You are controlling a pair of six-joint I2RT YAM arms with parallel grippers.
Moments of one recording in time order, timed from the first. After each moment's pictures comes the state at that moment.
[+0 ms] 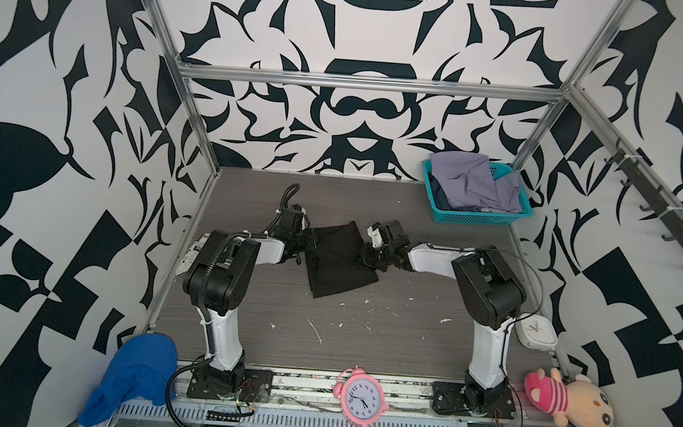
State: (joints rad) left arm -0.32 1.87 0.94 0.16 0.20 -0.52; right arm 0.54 1.99 1.14 -0.05 -0.44 0.76
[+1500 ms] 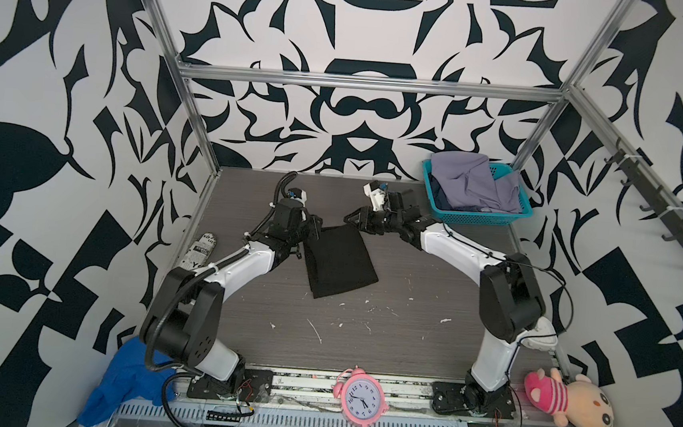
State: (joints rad) left arm -0.43 1.47 0.91 0.05 0.10 -0.51; right arm 0.52 1.83 1.33 -0.06 -0.60 0.64
